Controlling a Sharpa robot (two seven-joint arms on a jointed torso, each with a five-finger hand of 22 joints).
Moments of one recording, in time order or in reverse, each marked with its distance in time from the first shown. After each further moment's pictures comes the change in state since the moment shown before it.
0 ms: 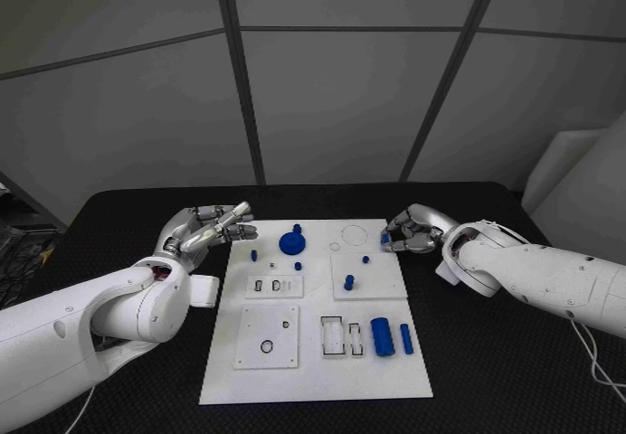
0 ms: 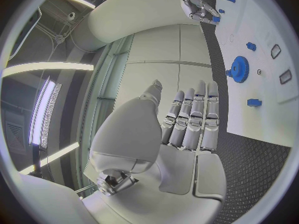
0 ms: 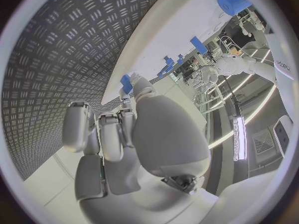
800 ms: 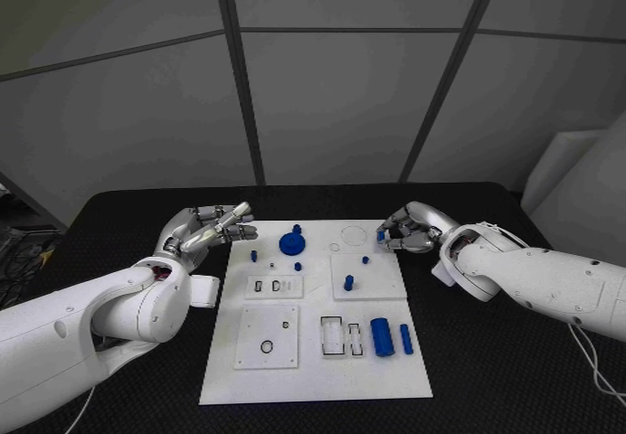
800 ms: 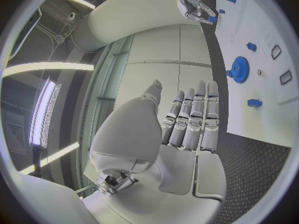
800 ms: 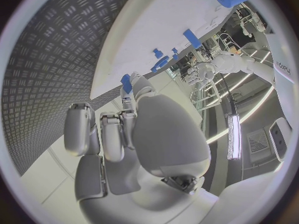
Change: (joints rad) left arm -0.001 0.000 0.000 -0.001 0.000 0.000 -0.001; left_hand 0.000 0.000 0.000 0.000 0.000 0.000 0.000 0.000 0.000 0.000 0.000 0.000 0.000 0.000 0.000 0.000 0.000 0.000 0.000 0.000 0.000 0.000; right arm -0.001 -0.029 0.002 0.100 -0.002 -0.086 -0.009; right_hand 0.014 0.031 0.055 -0.014 -0.033 0.063 -0.018 0.036 0.002 0.023 -0.023 0.013 0.001 0.000 -0.026 0.008 0.000 0.000 0.021 -0.021 0.019 0.031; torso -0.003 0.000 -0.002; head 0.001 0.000
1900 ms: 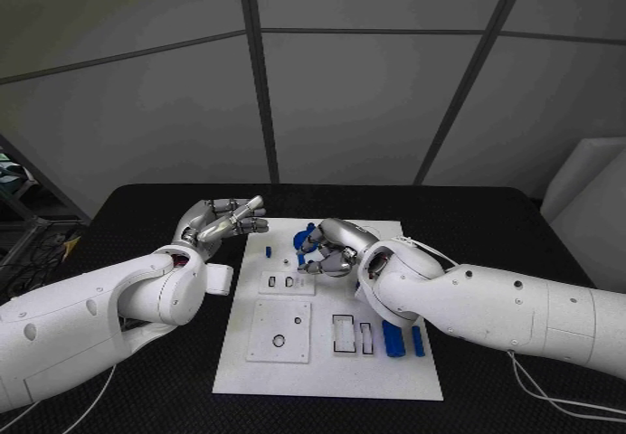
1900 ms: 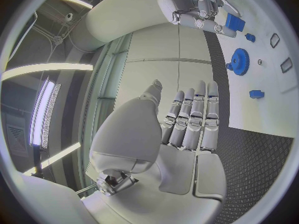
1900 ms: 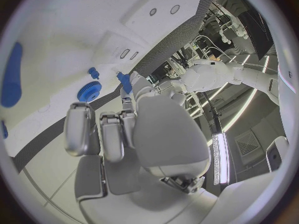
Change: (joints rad) left arm 0.001 0.022 0.000 -0.054 0.000 0.002 -0.002; left_hand 0.000 0.000 -0.003 -0.003 0.000 0.000 0.000 0.000 0.000 0.000 0.000 0.000 0.000 0.000 0.000 -0.004 0.001 0.000 0.000 0.000 0.000 -0.001; right arm 0.002 0.288 0.000 0.183 -0.213 0.001 -0.323; right_hand -0.001 0.001 0.008 0.001 -0.009 -0.003 -0.003 0.000 0.000 -0.004 -0.004 -0.005 0.000 0.000 0.000 0.000 0.000 0.000 0.000 0.000 0.000 -0.004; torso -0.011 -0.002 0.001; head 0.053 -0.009
